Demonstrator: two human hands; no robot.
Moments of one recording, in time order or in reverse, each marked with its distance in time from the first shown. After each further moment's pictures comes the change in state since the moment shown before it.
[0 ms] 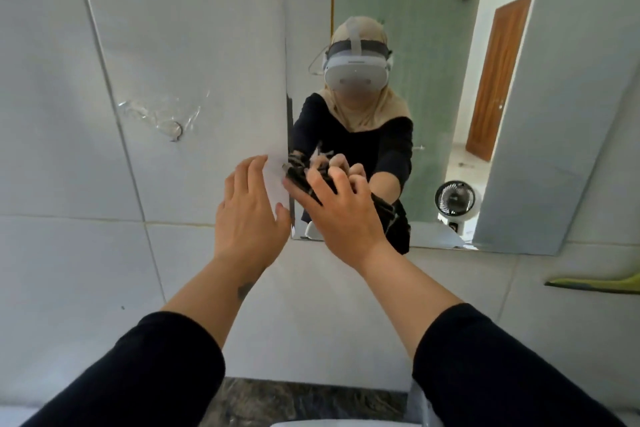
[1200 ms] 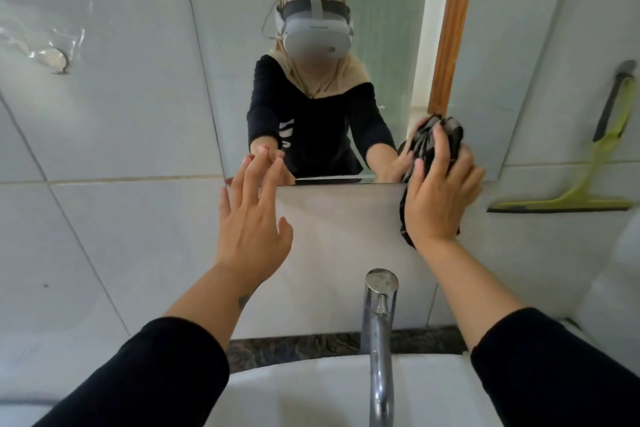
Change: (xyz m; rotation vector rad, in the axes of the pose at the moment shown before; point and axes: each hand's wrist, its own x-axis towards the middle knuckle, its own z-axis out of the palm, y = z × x) left_hand -0.073 0.027 0.079 0.075 -0.216 0.206; right_hand -0.152 0.086 0.019 0.110 0.126 0.988
